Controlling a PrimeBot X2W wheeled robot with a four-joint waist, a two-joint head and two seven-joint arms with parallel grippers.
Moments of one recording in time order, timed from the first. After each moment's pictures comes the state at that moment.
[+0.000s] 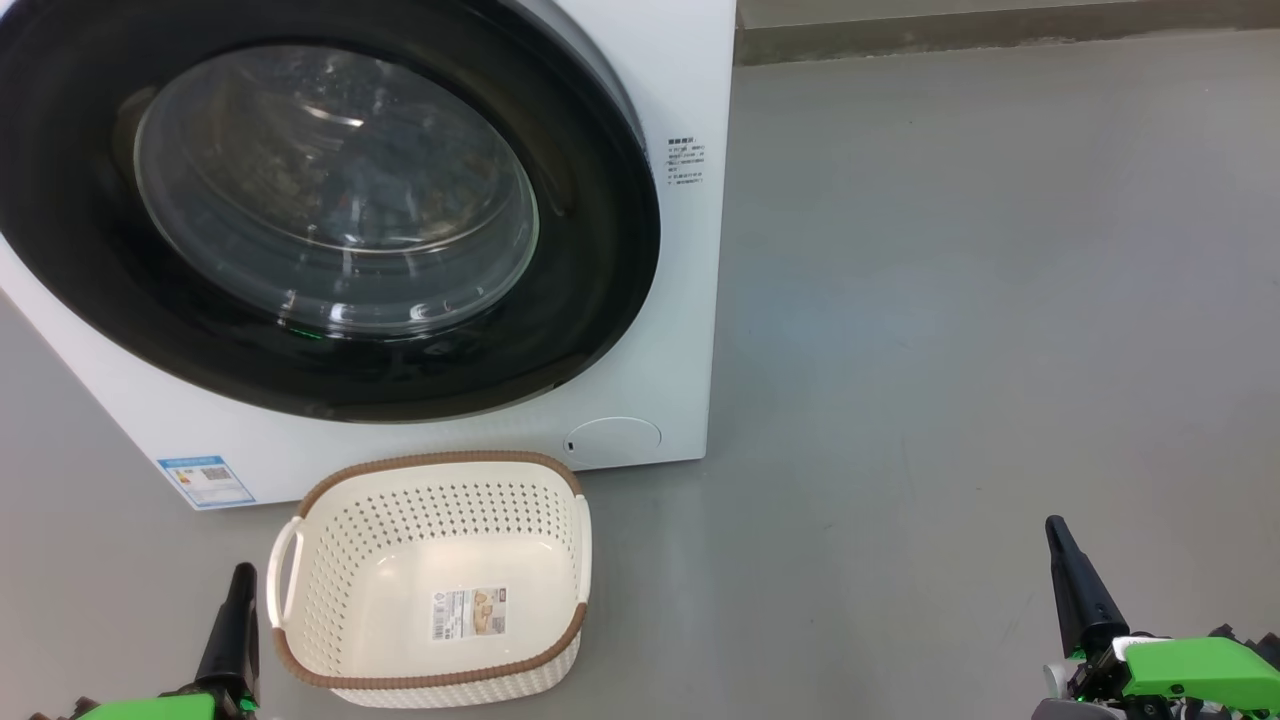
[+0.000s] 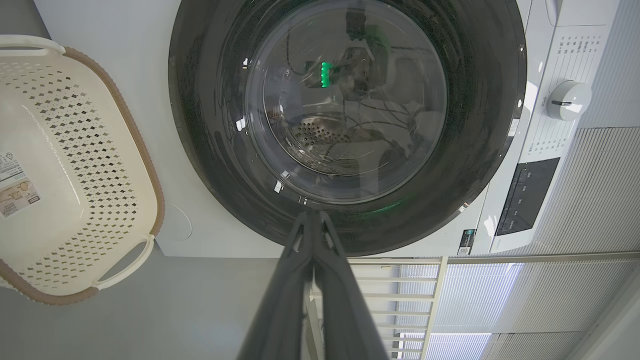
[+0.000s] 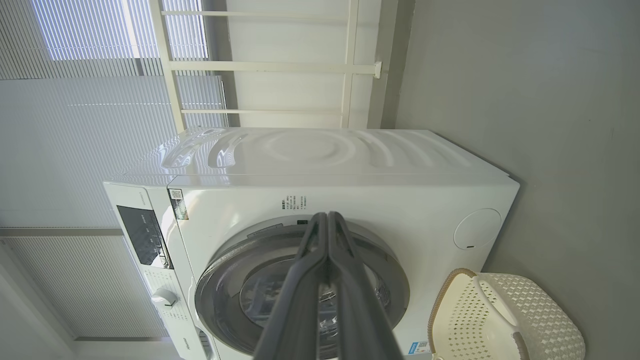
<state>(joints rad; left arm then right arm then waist) -0.07 0.04 0.07 0.26 -1.61 -0.12 0.10 -0.07 -0.05 -0.13 0.27 1.61 0.13 0.10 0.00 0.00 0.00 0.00</state>
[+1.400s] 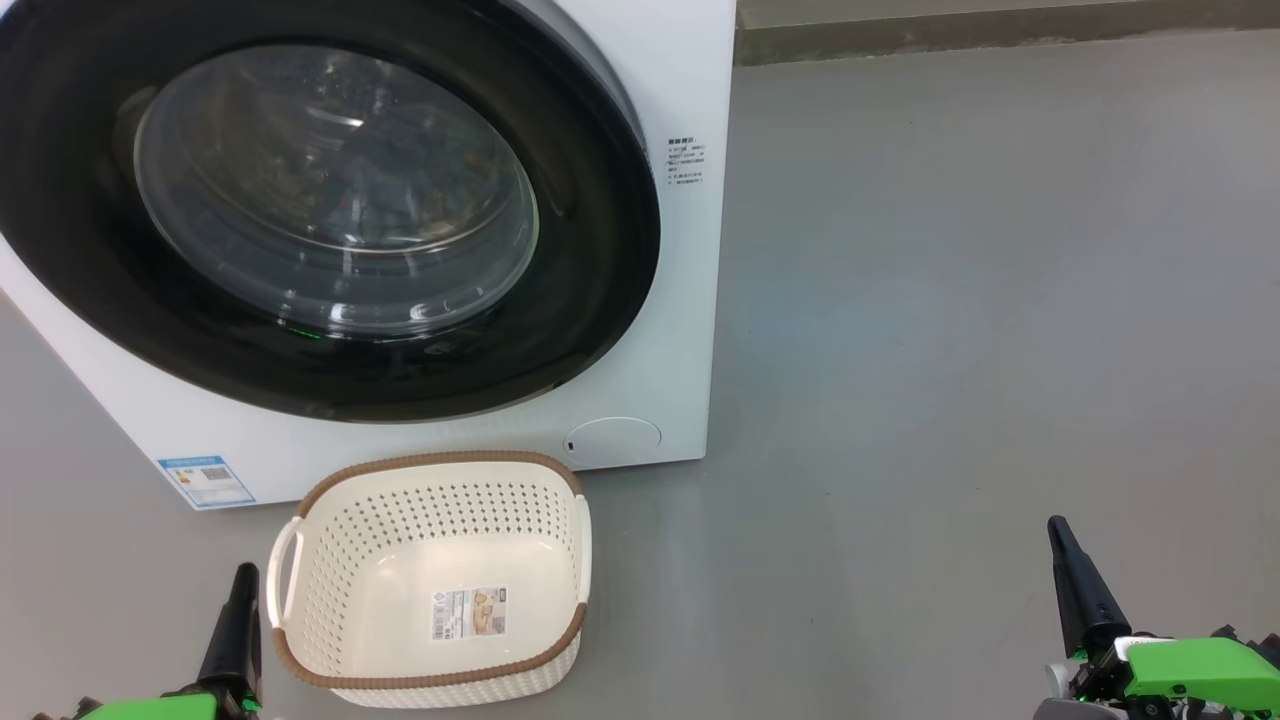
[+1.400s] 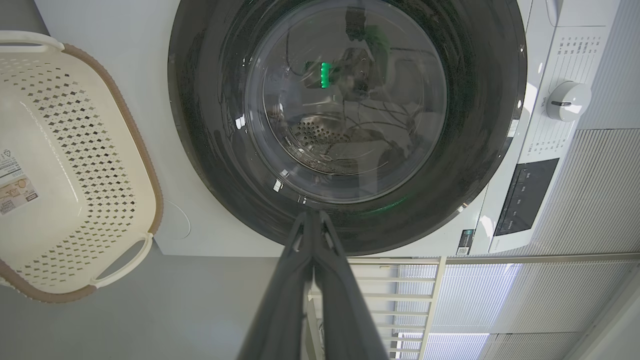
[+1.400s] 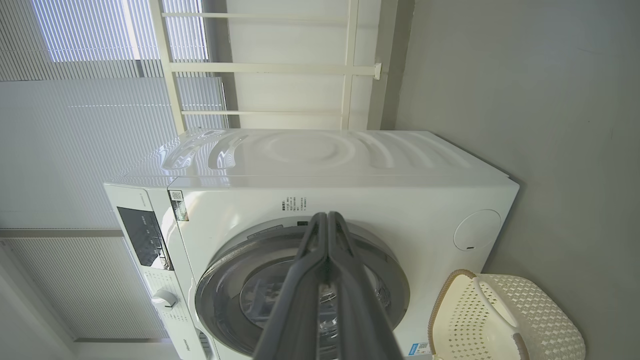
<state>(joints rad) -0.07 0.04 0.08 0.26 -1.61 -0.12 0.11 -0.07 -0.05 -0.13 0.27 1.61 0.13 0.10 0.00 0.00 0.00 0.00</state>
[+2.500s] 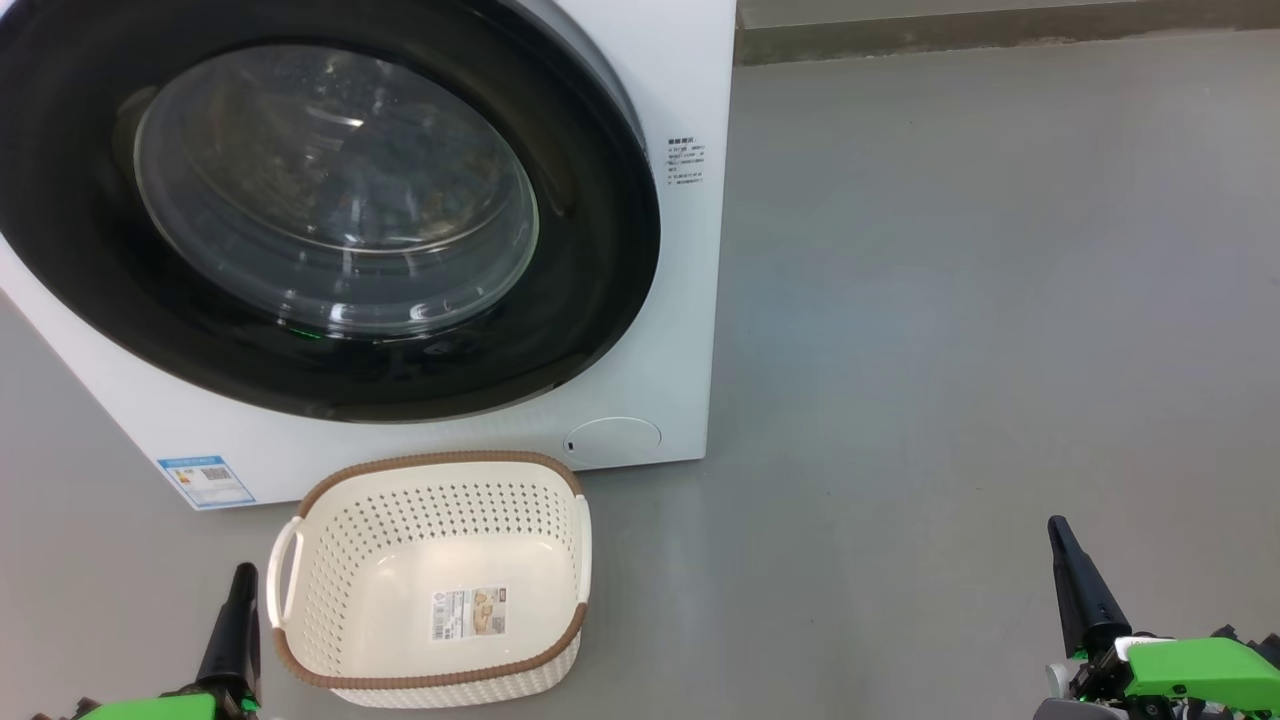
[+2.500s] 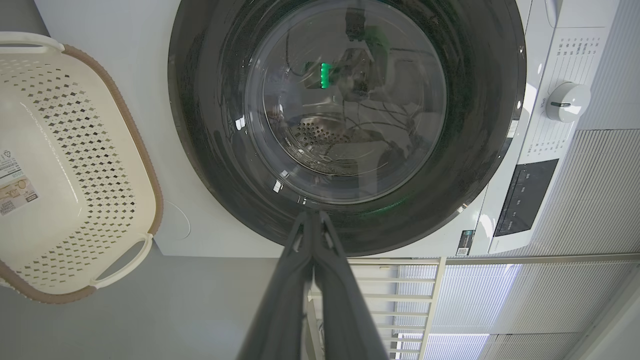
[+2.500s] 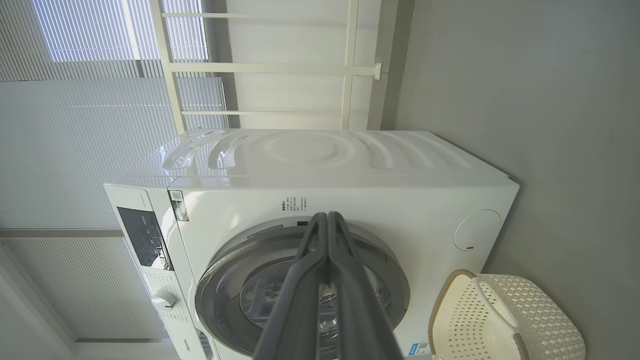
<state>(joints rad) -0.07 0.04 0.08 0.26 -1.61 -0.12 0.11 -0.07 -0.05 -0.14 0.27 1.61 0.13 0.11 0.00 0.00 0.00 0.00</state>
